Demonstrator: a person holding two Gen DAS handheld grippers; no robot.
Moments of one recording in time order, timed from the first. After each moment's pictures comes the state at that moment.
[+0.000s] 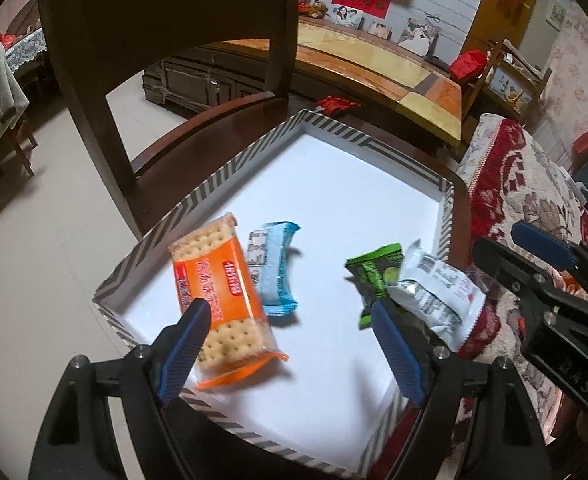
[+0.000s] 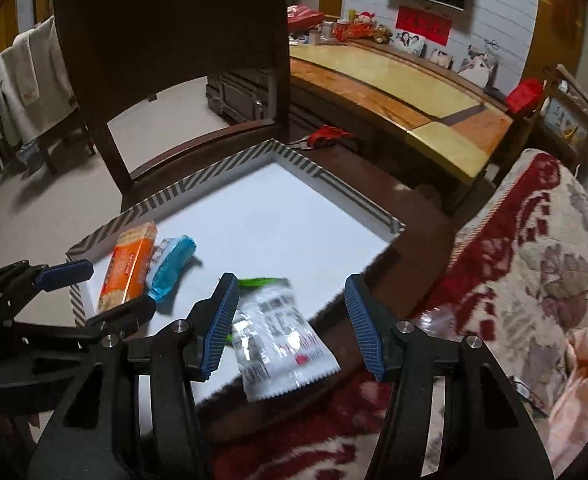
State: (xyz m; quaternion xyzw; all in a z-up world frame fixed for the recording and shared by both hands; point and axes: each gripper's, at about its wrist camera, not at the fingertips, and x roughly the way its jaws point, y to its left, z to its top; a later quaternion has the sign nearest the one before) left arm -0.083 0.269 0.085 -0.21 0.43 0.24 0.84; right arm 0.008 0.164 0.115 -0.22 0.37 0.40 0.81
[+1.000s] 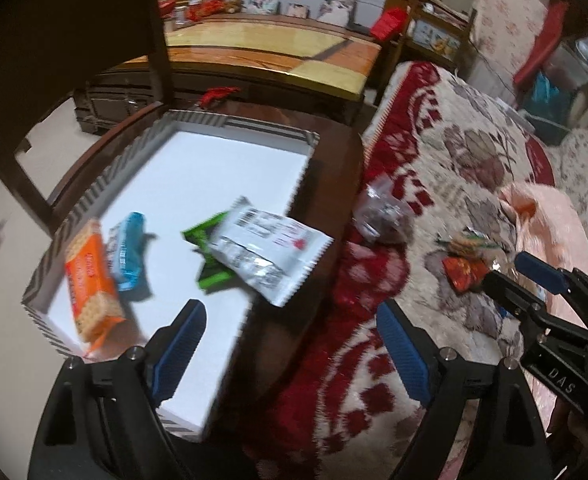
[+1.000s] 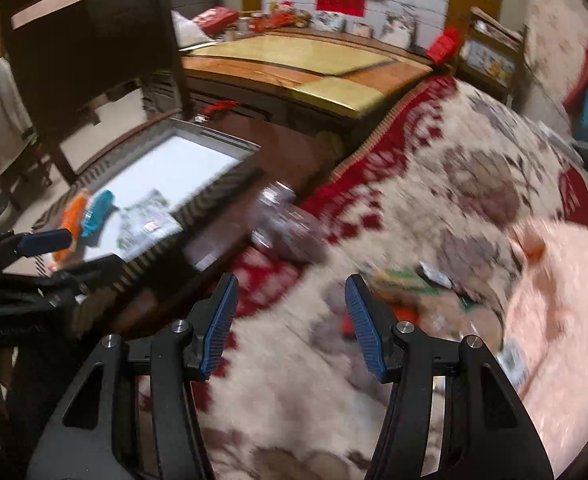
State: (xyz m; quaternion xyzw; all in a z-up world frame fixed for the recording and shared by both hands) left arm -0.039 0.151 0.095 -0.15 0.46 0.15 0.86; right arm 0.023 -0.003 0.109 -0.16 0.40 0.30 0.85
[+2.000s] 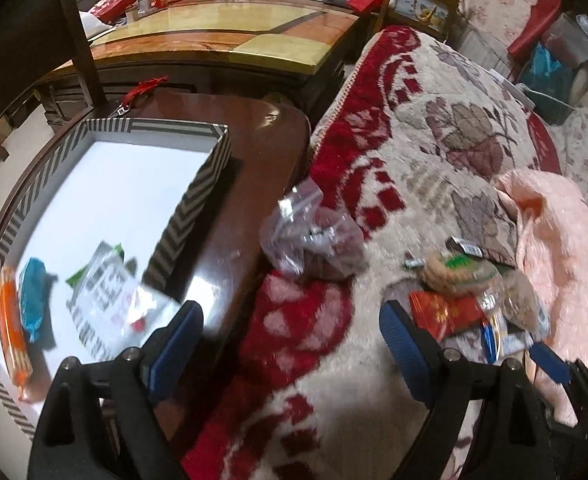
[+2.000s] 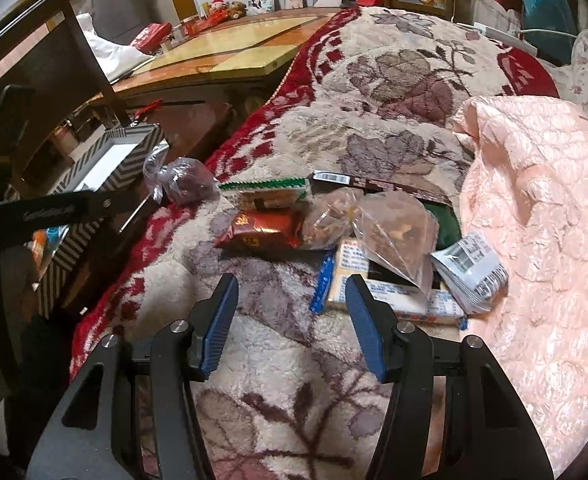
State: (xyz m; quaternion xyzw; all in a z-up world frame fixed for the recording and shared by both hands) left arm 0.060 0.111 0.069 -0.14 0.50 0.13 0.85; right arm 0.054 -0.121 0.066 -0.05 0.46 0.26 0.85
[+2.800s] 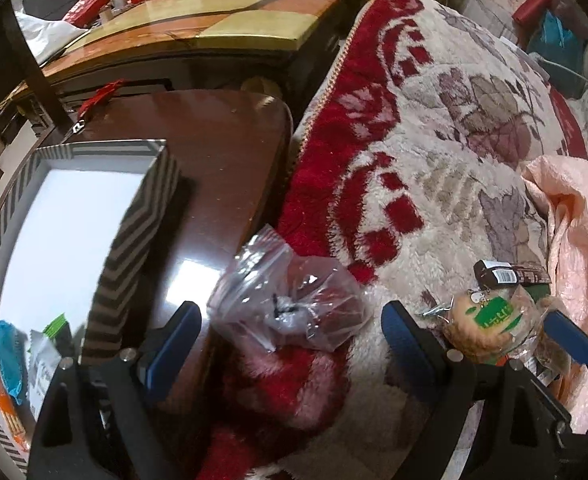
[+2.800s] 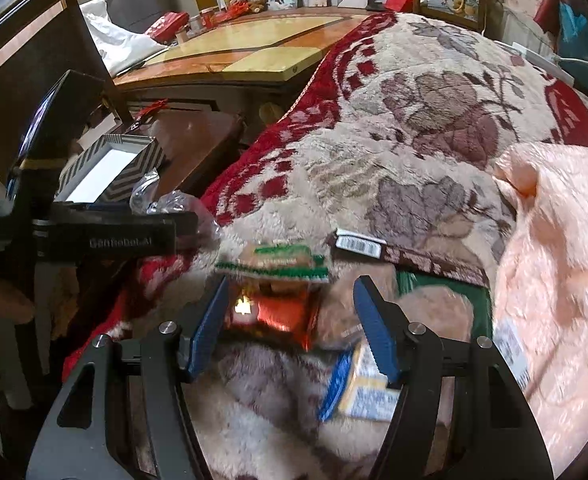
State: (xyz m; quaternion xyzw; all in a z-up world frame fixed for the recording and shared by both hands) left arm 0.127 0.104 0.034 -0.10 0.54 0.12 0.83; right arm 0.115 -0.074 0.062 -0.08 0.46 0.29 0.84
